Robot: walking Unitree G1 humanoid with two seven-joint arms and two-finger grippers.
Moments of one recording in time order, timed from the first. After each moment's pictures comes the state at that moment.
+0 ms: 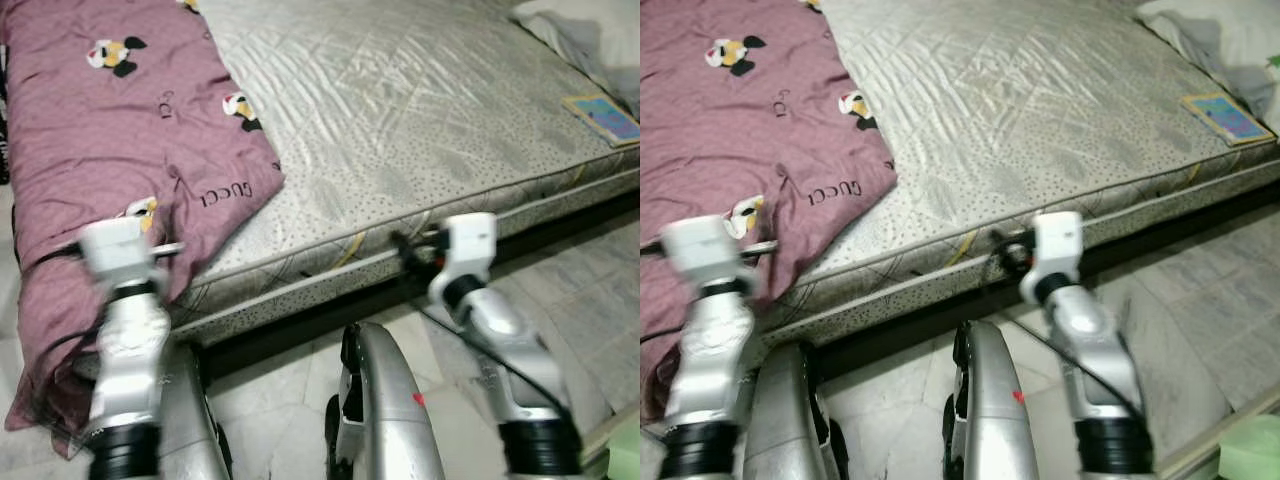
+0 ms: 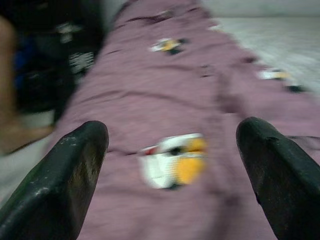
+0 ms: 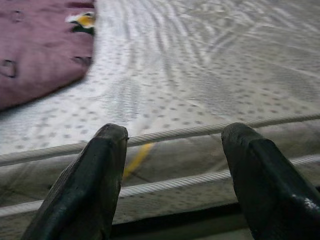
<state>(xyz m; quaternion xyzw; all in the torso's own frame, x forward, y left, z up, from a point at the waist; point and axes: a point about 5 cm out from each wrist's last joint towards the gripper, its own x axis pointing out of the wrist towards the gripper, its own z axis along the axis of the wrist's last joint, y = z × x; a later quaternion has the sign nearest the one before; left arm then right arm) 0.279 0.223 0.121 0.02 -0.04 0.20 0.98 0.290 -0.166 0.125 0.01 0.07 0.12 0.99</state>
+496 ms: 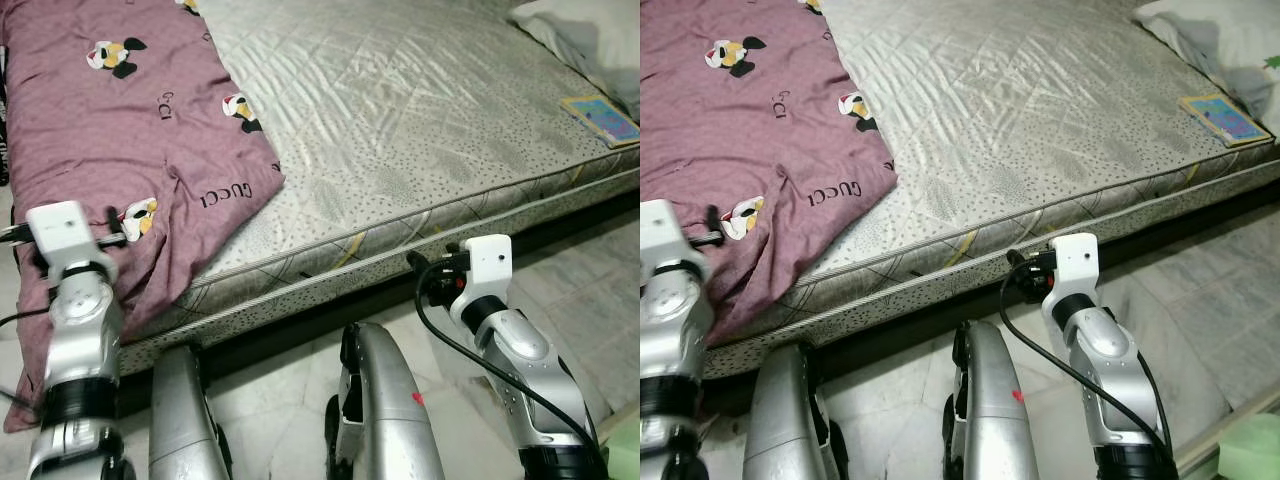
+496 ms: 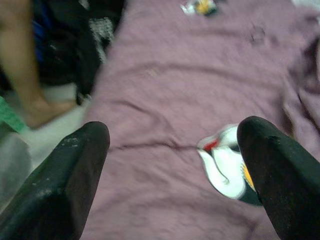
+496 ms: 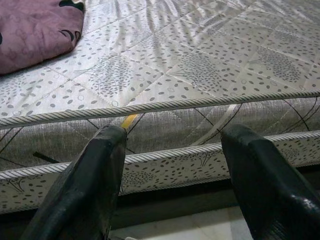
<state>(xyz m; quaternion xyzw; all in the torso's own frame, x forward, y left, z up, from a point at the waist) 0.314 0.277 0.114 0.03 0.06 0.22 0.97 0.271 -0.180 0.112 -0.01 0.09 0.12 0.99</state>
